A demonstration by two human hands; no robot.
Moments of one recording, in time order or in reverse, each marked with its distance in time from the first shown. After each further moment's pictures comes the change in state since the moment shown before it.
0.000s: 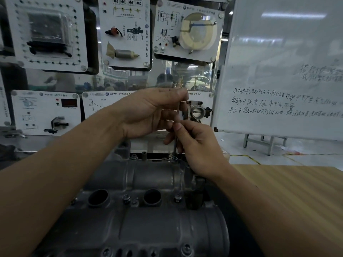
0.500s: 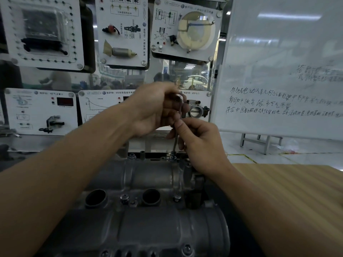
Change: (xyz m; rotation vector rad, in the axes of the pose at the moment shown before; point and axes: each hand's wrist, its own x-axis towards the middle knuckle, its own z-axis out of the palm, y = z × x) left_hand 0.010 0.003 0.018 0.040 0.278 -0.070; right_hand 0.000 0.002 -0.001 0.076 0.099 -0.016
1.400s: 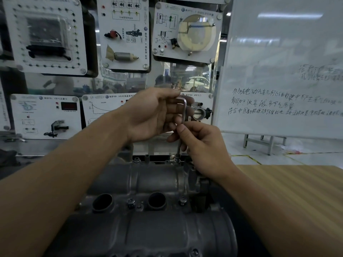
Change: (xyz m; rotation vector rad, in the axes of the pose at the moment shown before) left_hand -0.003 -0.001 -0.017 -0.056 -0.224 -0.034; right_hand 0.001 0.001 0.001 0.017 -0.038 0.015
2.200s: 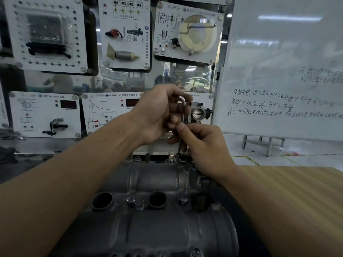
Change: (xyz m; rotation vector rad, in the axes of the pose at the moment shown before) left_hand 0.006 -0.007 0.017 -0.038 0.212 0.088; right_hand 0.000 0.001 -0.001 -0.073 0.013 -0.014
